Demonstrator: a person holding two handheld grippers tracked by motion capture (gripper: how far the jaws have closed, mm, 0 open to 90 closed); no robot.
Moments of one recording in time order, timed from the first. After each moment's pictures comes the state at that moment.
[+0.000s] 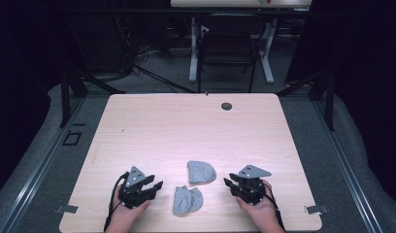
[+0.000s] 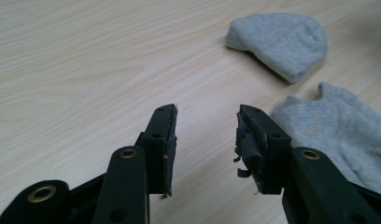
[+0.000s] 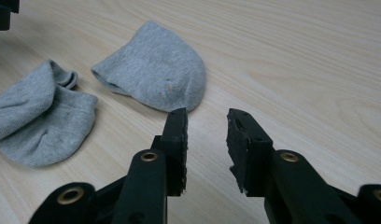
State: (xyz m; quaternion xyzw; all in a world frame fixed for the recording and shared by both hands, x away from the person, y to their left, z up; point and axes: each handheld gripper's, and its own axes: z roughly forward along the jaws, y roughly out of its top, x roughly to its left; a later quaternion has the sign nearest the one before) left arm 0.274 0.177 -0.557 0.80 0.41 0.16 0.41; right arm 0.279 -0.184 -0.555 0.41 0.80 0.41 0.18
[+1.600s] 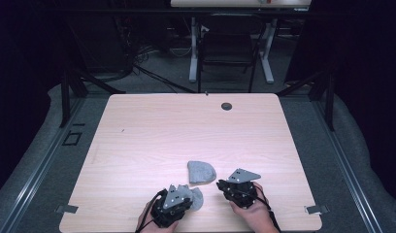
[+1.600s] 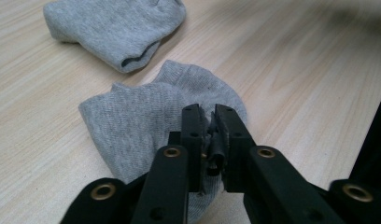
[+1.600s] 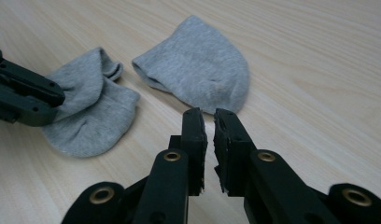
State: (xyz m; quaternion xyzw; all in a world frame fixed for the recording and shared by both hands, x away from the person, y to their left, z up) left arm 0.235 0.095 -0.571 0.86 0.31 0.12 0.40; right arm 0.272 -0.160 -0.557 0.36 0.83 0.40 0.16
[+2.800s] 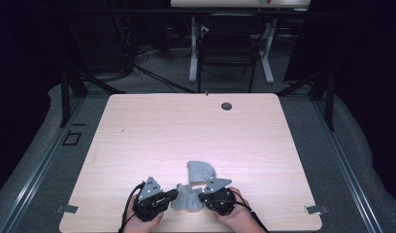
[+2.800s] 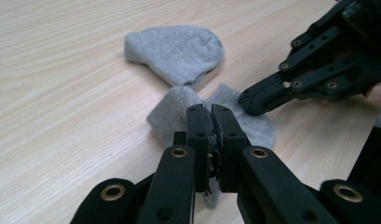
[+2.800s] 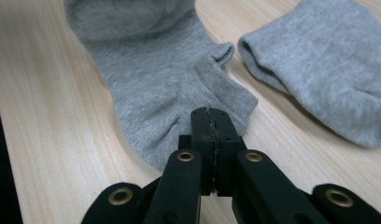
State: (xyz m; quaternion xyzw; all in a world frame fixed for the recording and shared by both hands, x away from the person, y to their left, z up) left arm 0.243 0.142 -0.546 0.81 0.37 0.11 0.45; right arm 0.267 -0.108 -0.576 0.28 0.89 0.36 0.10
